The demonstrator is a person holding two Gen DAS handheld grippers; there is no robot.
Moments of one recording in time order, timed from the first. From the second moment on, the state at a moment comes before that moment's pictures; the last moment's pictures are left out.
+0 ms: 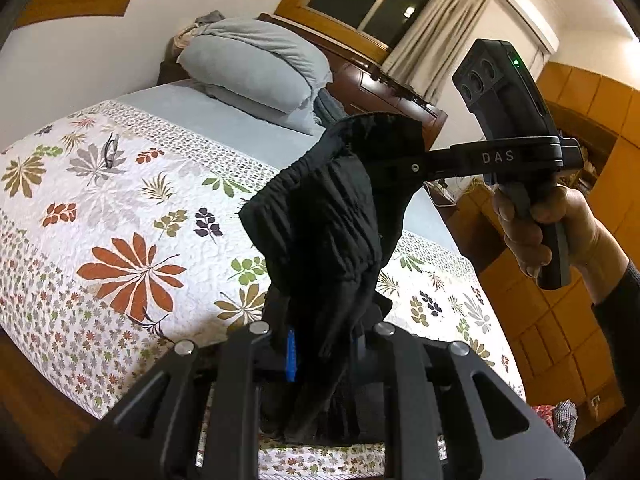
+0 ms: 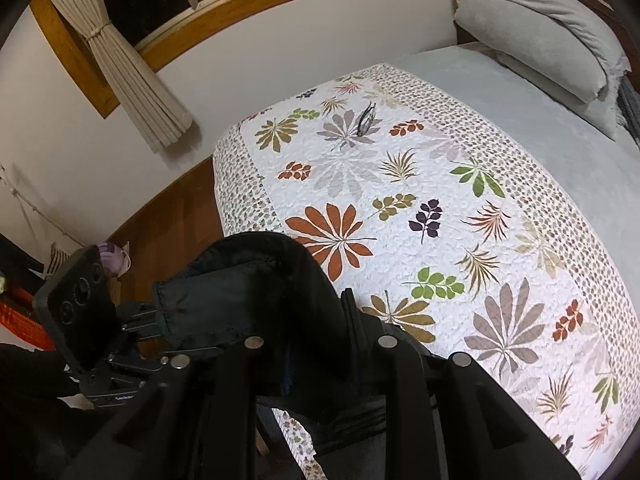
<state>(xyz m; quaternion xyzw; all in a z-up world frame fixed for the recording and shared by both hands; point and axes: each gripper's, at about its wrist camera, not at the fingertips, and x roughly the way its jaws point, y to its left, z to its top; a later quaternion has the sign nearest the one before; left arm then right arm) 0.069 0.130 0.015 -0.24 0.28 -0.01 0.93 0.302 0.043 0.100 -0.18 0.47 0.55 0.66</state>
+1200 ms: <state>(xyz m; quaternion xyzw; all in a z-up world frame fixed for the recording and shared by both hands) 0.096 0.005 0.027 -0.12 0.31 -0.04 0.94 0.318 -0.109 0.089 -0.11 0.45 0.54 0.70</state>
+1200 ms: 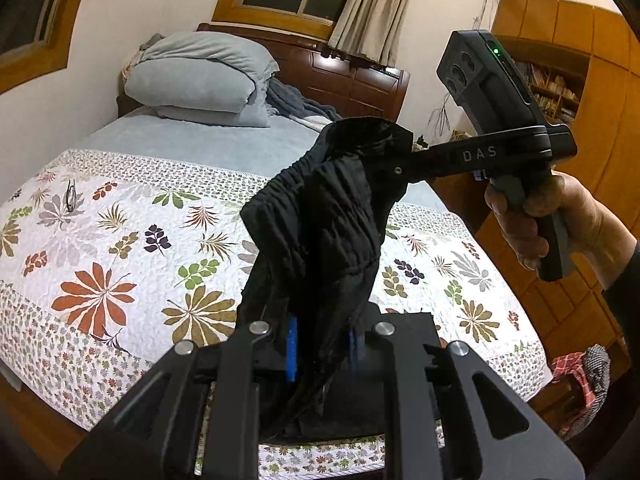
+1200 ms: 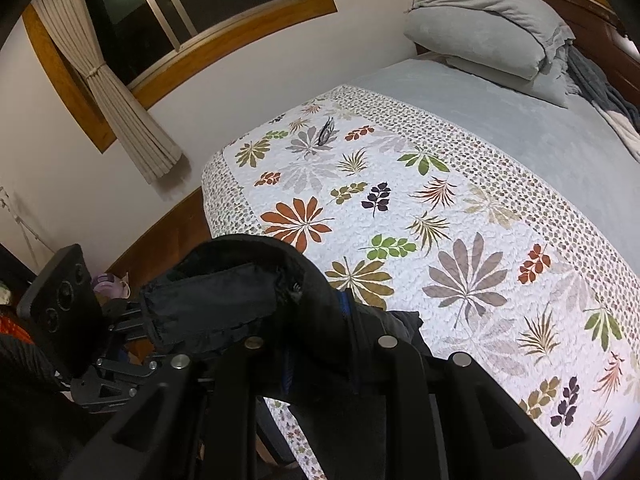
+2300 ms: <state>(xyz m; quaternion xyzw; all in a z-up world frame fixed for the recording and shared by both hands) 0.125 -0.135 -0.026 0.03 0.33 -0.05 0.94 0.342 -0.238 0.011 -0.10 0.41 0.58 0.70</state>
